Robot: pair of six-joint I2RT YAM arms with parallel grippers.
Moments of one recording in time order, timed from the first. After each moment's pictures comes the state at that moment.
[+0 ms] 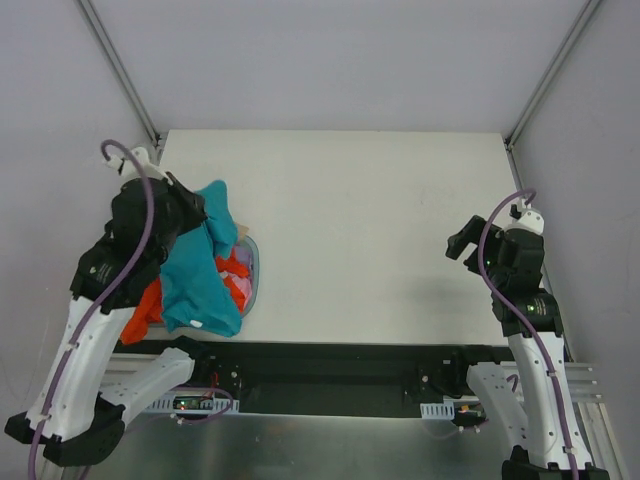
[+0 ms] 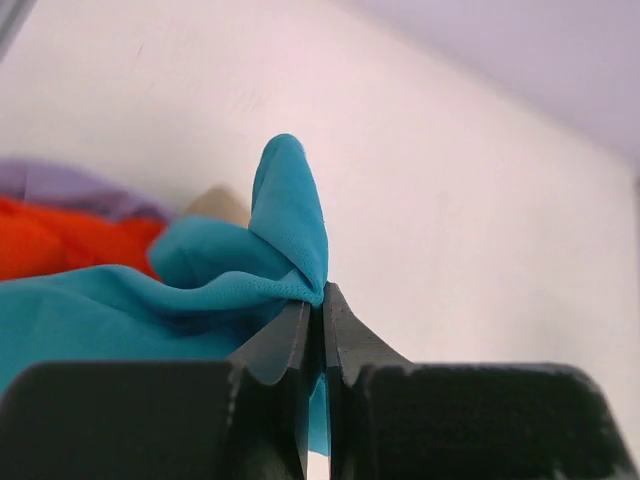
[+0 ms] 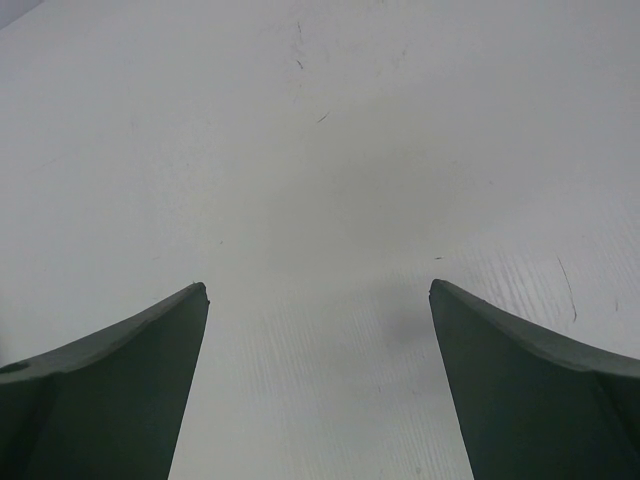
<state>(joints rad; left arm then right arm) -0.41 0.89 1.30 -0.93 -0.38 -0.62 0.05 0.62 0.77 -0.65 0.08 0.42</state>
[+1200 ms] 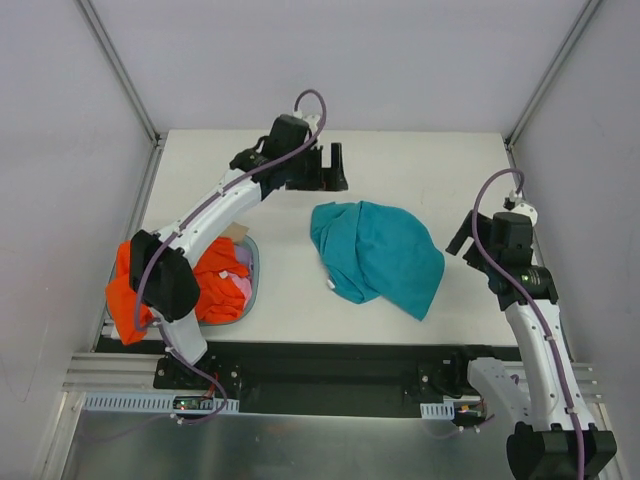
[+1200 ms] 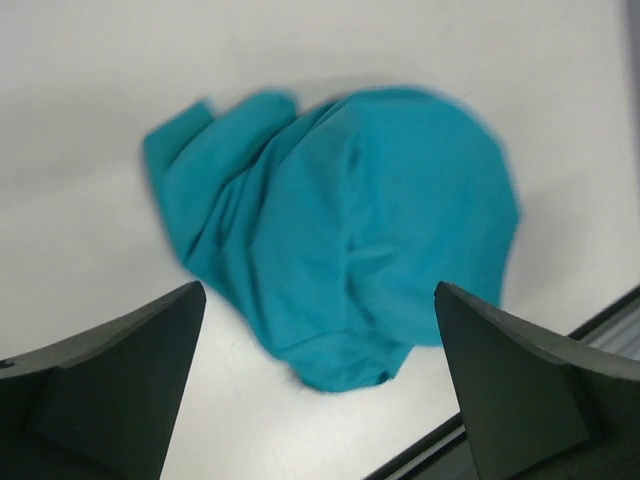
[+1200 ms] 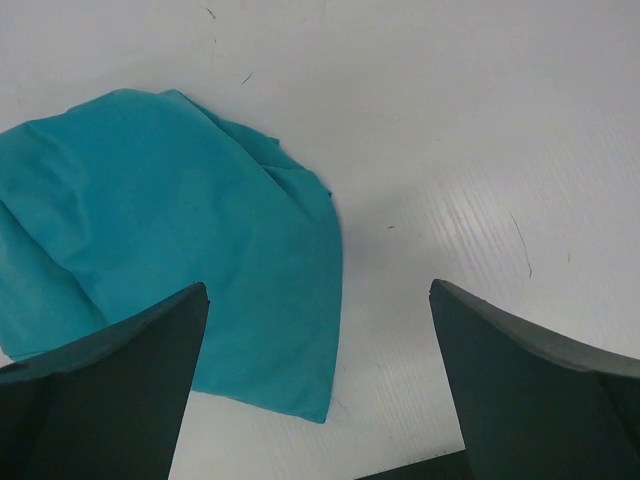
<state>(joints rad) -0.57 1.77 1.74 -0.59 0.22 -0.45 0.05 0.80 0.83 -0.73 0.19 0.43</state>
